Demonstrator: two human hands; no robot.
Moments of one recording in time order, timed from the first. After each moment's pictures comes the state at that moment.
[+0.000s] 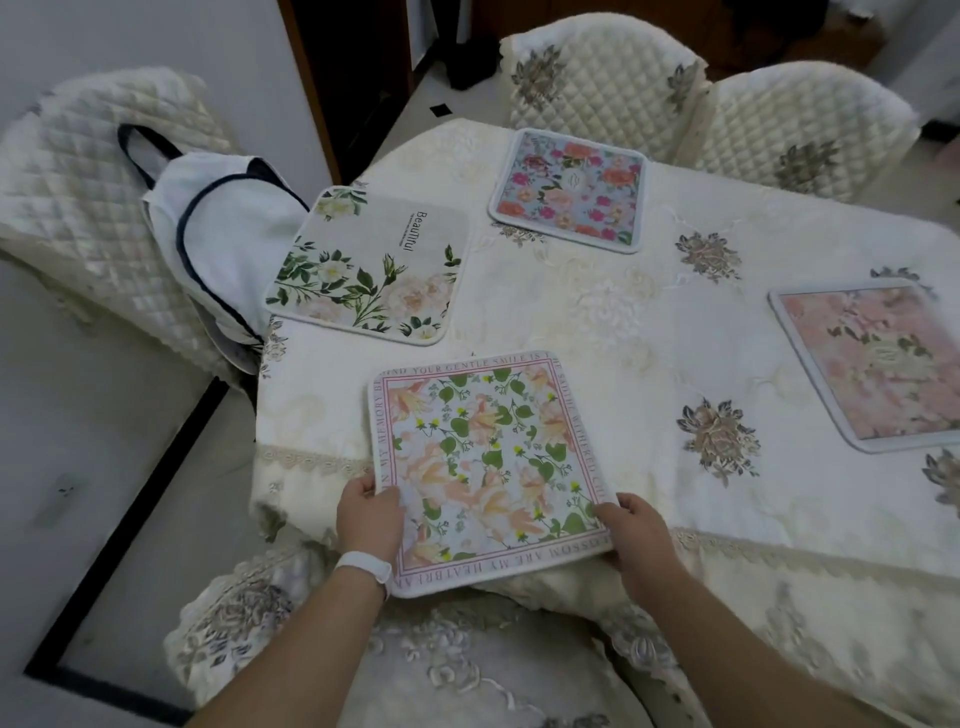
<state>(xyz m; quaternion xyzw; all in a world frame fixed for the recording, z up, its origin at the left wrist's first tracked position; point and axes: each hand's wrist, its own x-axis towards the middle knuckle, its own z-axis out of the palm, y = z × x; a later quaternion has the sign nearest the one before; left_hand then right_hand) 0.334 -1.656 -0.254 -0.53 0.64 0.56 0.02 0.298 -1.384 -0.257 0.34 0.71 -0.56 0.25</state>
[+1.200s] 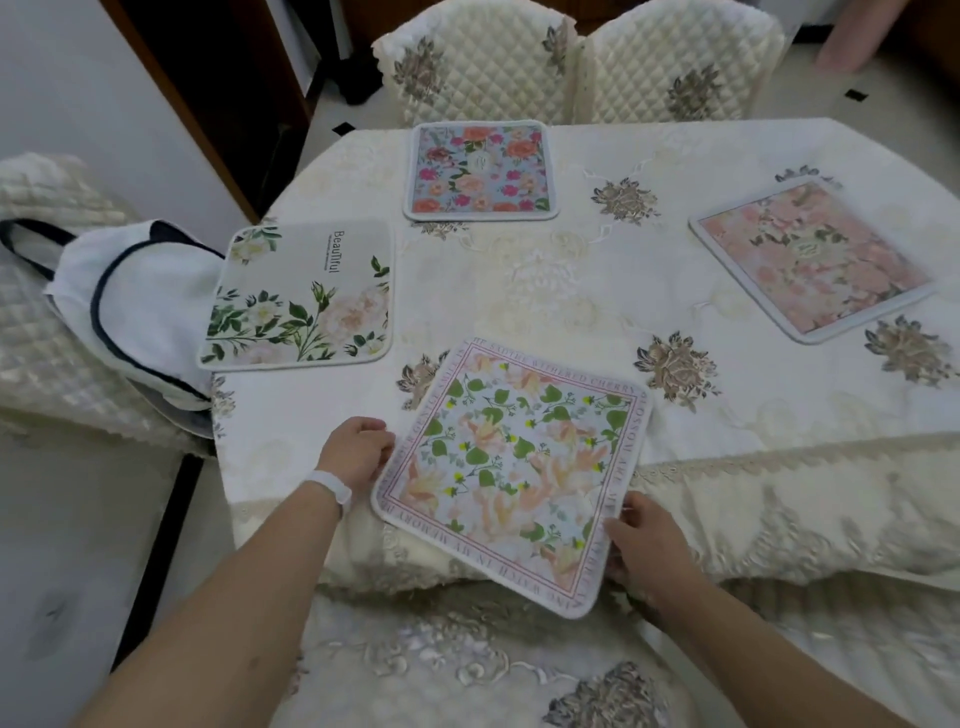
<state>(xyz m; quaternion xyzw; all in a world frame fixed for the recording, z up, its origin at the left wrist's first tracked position) 0.241 -1.701 -0.258 -0.31 0.75 0.54 0.22 0.365 -1.370 -0.254 0.31 0.75 -0.55 0.20</state>
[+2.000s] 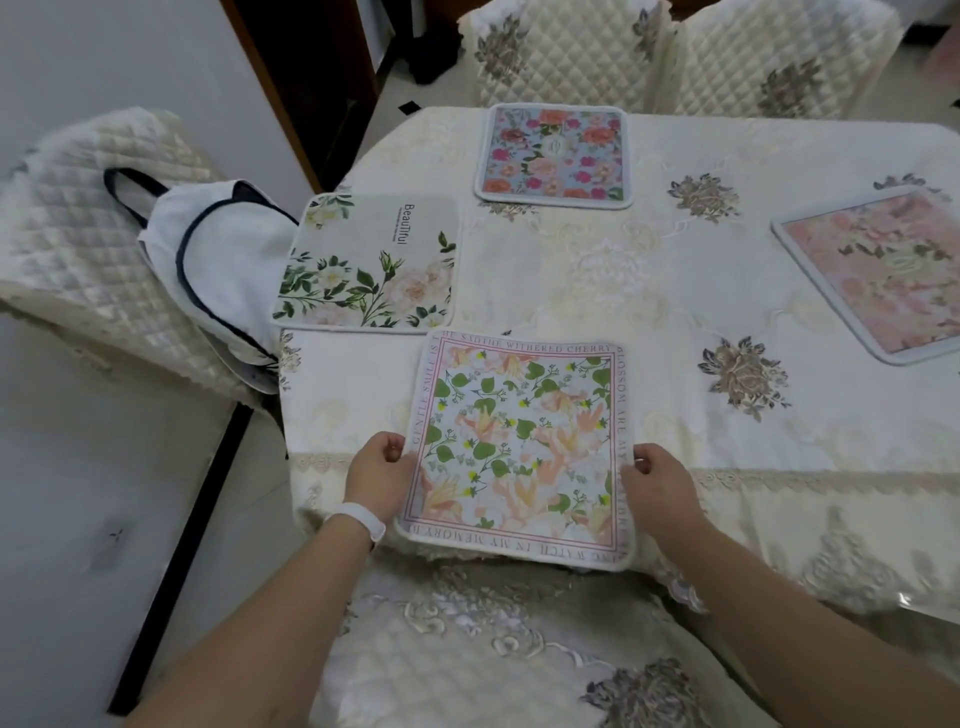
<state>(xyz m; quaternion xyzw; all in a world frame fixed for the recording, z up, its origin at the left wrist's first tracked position) 0.317 -1.711 -0.253 -0.29 0.82 0.48 0.11 0.312 -1.407 -0.260 0.25 0.85 -0.44 0.17</state>
